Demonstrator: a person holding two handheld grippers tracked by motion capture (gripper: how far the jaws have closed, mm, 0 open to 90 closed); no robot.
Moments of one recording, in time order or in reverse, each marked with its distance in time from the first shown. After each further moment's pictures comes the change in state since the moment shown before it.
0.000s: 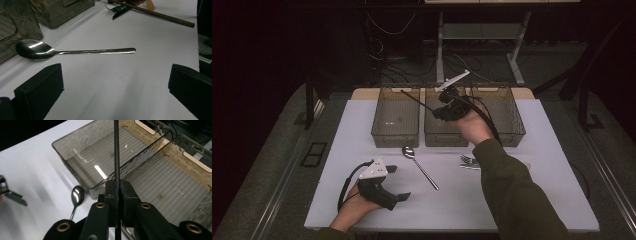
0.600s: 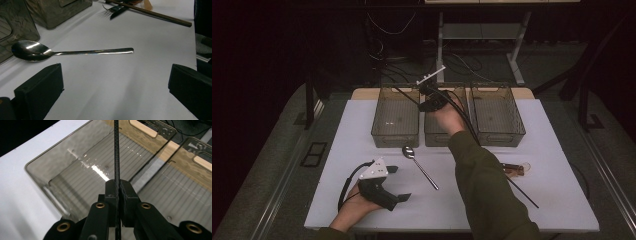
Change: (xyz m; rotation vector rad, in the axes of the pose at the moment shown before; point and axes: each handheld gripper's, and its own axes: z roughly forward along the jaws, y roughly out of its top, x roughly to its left) left arm 0.000 0.000 0.001 0.001 -0.018 0.006; right arm -0.006 0.035 0.069 0.036 -0.035 0.085
